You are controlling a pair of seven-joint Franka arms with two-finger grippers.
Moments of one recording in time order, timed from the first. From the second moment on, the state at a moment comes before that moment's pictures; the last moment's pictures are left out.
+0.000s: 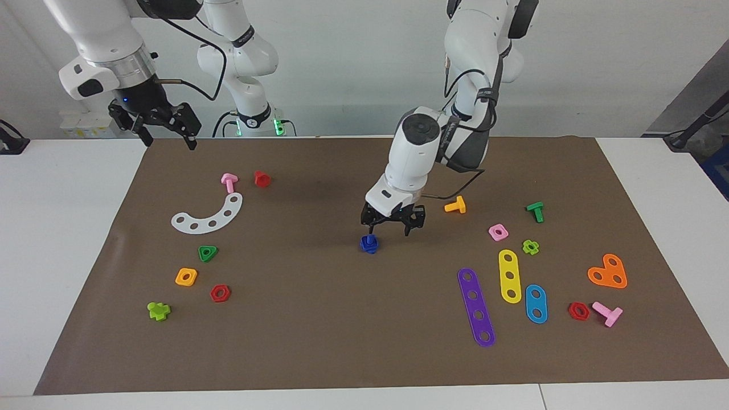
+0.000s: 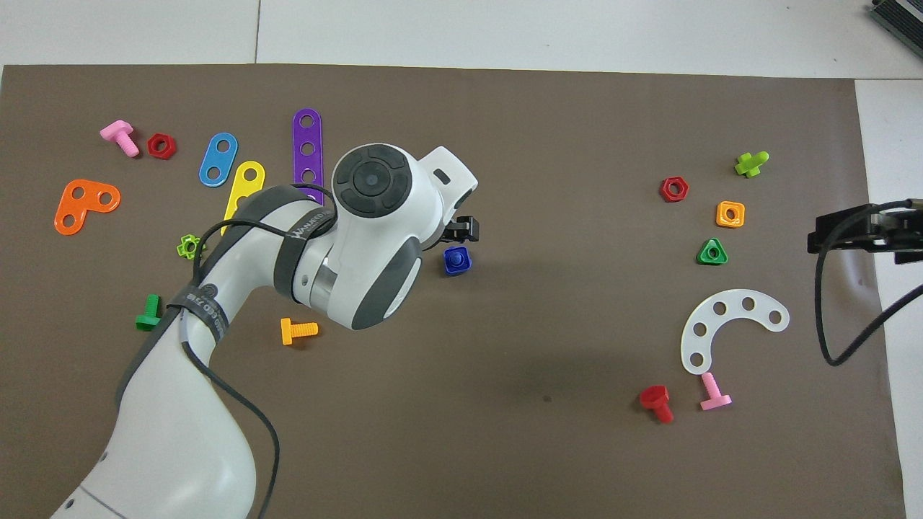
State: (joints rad) left arm -0.58 0.44 -0.04 -1.62 -0.06 2.17 -0.48; right arm 0.01 -0.05 -0.02 -1.58 0.00 1.53 0.13
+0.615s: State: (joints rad) left arm -0.61 0.50 -0.03 -1.62 -0.05 2.23 -0.48; right arm 0.01 -0.05 -0.02 -1.59 0.00 1.53 0.13
